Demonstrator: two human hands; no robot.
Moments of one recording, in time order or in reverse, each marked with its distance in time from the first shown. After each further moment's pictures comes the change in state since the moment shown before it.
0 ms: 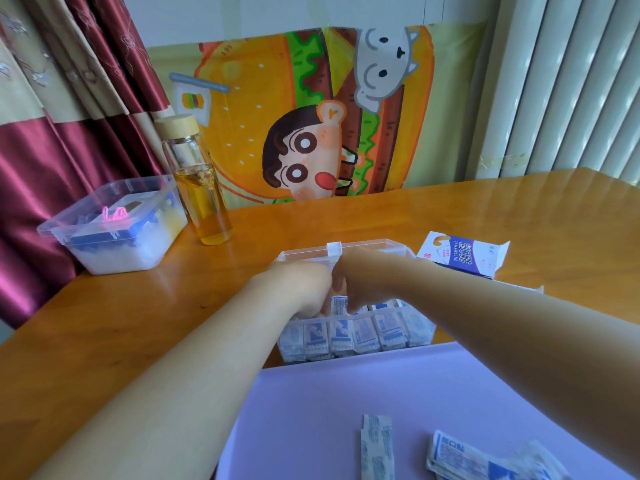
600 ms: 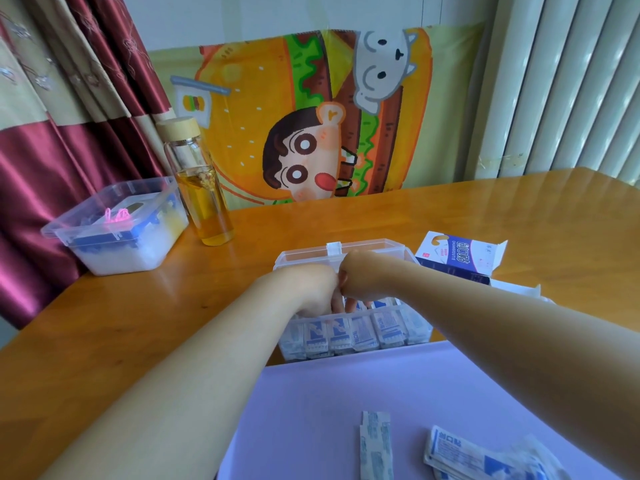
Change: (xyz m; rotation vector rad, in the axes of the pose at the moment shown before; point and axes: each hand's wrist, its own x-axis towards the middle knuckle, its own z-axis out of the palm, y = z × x) left_hand -0.005 0.007 -0.003 -0.211 -0.030 0.097; right_hand 0.008 -0.001 0.006 0.349 -0.059 0.200
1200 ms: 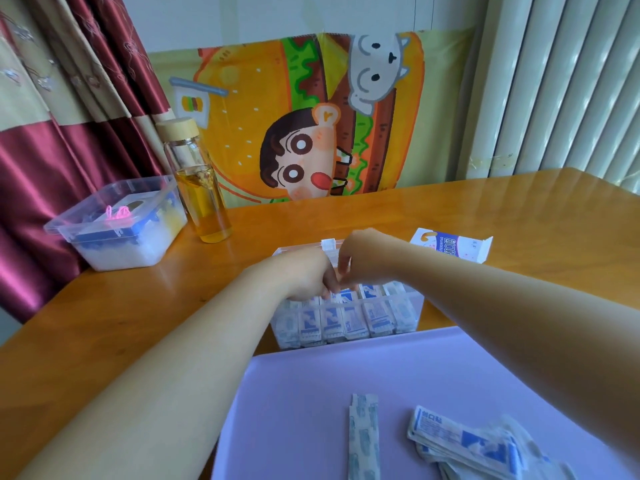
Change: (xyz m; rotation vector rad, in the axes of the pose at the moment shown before) left_hand -0.009 -0.003 -0.005 -0.096 0.117 0.014; right_hand -0.034 0.005 -0.019 -0.145 0.173 -0.090
